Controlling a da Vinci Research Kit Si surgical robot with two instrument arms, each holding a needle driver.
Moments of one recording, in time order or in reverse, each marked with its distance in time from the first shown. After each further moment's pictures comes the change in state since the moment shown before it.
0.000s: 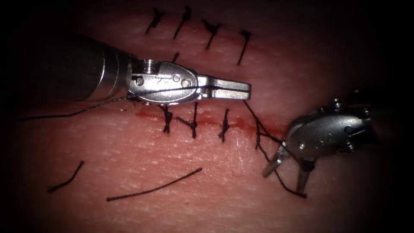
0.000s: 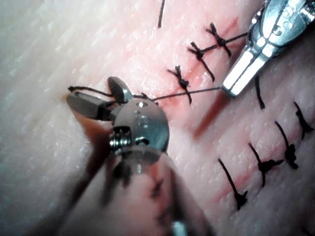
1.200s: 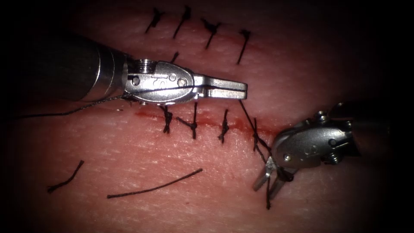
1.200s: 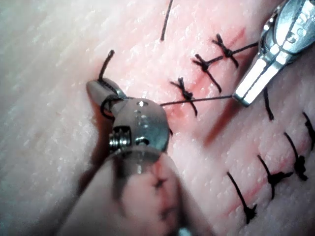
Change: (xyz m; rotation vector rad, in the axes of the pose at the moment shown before) right arm -0.001 0.001 0.002 0.039 0.012 0.003; left arm 0.000 0.000 -0.001 -0.006 0.002 -0.002
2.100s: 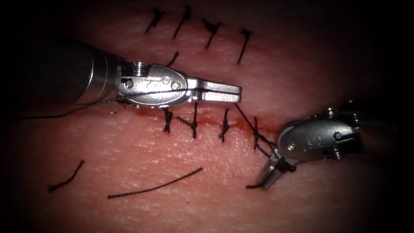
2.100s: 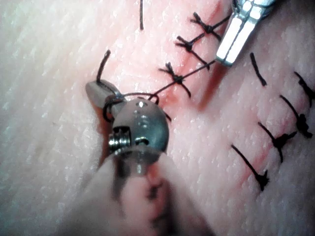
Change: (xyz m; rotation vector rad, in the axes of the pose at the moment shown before) right arm -0.001 0.001 -0.002 -0.099 0.094 0.222; left arm 0.000 0.002 -0.002 -0.018 0.002 0.004
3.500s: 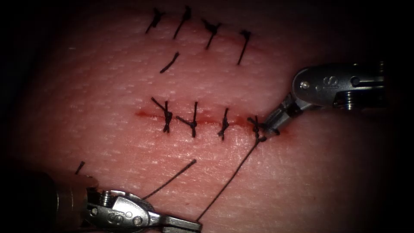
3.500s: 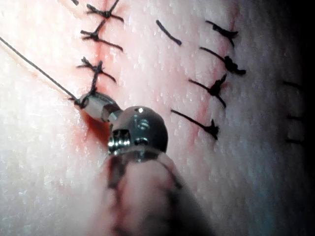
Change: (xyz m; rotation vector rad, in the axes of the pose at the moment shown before) right arm -0.002 0.004 -0.008 -0.150 0.199 0.421; left arm -0.003 0.021 -0.002 -0.105 -0.052 -0.016
